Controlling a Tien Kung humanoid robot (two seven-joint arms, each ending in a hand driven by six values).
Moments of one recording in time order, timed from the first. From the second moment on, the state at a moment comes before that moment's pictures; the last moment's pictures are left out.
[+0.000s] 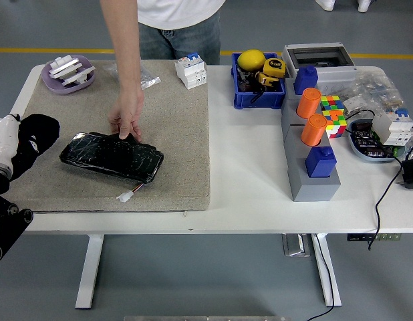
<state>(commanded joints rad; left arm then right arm) -0.42 0.41 -1.04 -0.88 2.03 0.49 0.35 0.12 -0.43 0.15 0.33 0.22 0.05 -0.20</state>
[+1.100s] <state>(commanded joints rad) -0.47 0.43 -0.97 -0.76 1.84 0.40 0.13 0.14 -0.43 0.15 0.33 0.21 0.05 -0.20</state>
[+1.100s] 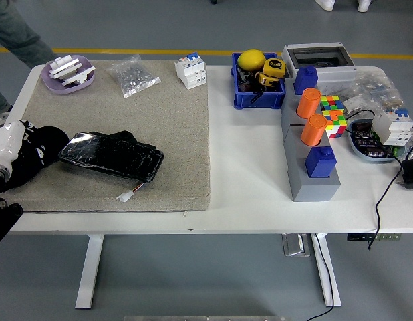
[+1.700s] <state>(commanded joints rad) -0.44 0.45 -1.03 -0.81 1.91 0.34 0.19 0.13 -0.44 0.14 0.33 0.21 0.05 -0.21</state>
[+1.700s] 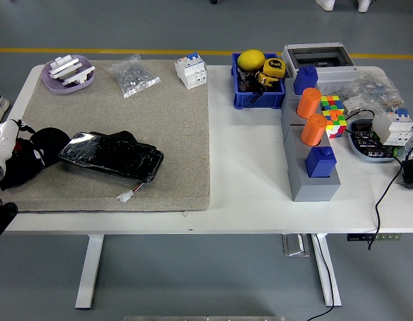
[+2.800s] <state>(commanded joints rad) -0.26 0.45 -1.31 -1.27 1.54 0.35 0.01 0.13 -0.43 0.11 0.31 0.24 0.05 -0.21</state>
